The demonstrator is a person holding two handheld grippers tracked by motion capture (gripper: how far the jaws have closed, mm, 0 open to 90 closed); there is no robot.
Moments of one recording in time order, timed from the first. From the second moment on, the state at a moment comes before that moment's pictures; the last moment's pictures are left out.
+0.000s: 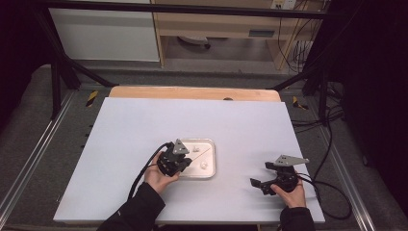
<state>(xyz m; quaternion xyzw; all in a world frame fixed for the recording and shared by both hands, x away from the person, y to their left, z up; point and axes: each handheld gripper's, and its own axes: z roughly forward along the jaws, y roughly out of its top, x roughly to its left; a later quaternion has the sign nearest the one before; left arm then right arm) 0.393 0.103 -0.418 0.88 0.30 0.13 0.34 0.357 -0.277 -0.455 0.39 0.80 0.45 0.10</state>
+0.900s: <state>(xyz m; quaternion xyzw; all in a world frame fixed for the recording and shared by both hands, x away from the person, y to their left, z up) 0.377 0.110 -0.371 0.89 0.26 0.12 0.36 0.351 -0.250 -0.434 0.32 0.85 0.39 0.18</state>
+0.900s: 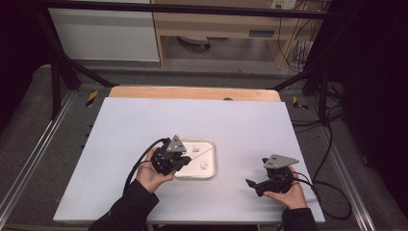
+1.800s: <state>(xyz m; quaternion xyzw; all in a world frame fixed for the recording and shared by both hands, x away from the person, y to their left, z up) 0.366 0.038 -0.361 0.93 0.16 0.10 0.31 0.334 -0.205 -0.408 0.12 0.91 0.29 0.28</state>
